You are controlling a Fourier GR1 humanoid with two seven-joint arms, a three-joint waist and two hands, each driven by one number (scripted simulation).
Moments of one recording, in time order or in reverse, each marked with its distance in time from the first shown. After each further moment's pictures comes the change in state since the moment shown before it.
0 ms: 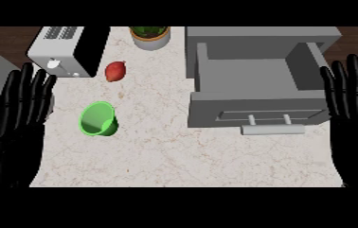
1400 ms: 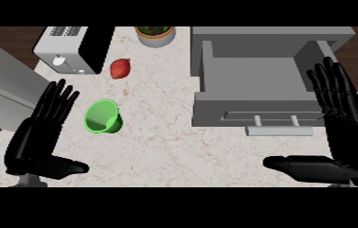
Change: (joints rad) left arm -0.010 0.071 0.165 0.480 0.310 -0.343 -0.124; right arm -0.001 -0.055 -0.033 0.090 0.016 0.094 0.011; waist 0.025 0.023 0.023
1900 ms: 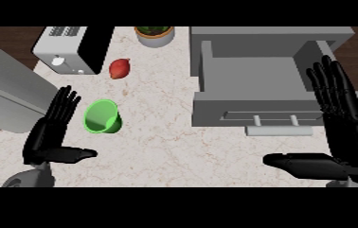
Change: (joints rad) left arm -0.098 0.029 0.053 0.390 -0.164 0.016 -0.226; right arm -0.012 0.002 -0.010 0.021 0.005 0.013 -0.015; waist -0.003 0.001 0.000
